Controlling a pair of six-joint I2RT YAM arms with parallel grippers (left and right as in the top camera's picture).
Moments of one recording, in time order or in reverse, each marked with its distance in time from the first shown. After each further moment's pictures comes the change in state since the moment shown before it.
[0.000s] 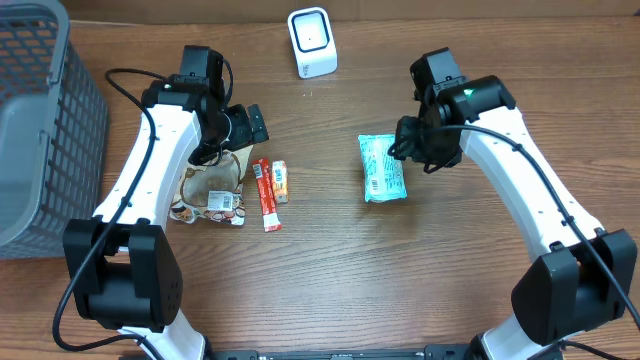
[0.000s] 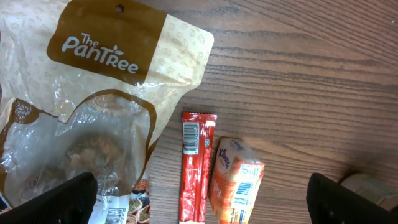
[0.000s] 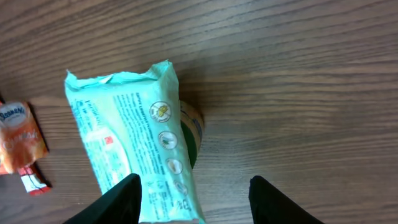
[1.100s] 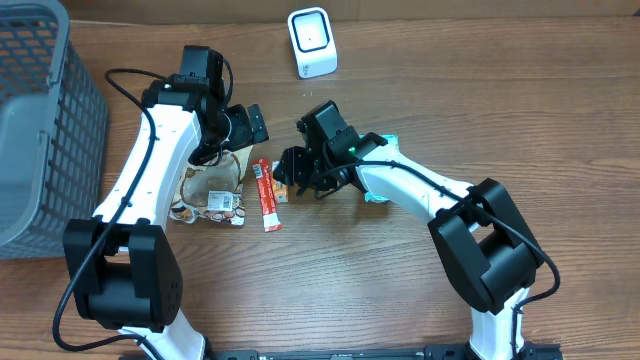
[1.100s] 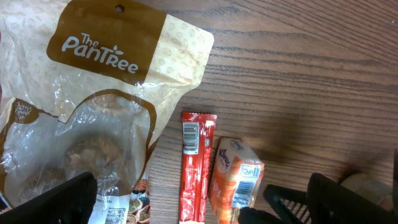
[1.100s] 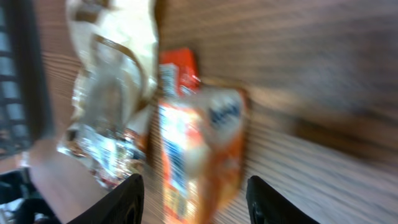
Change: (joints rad) left arm 0.000 0.000 0.000 0.000 0.000 0.000; right arm 0.344 0.268 -0.164 0.756 -0.361 0.299
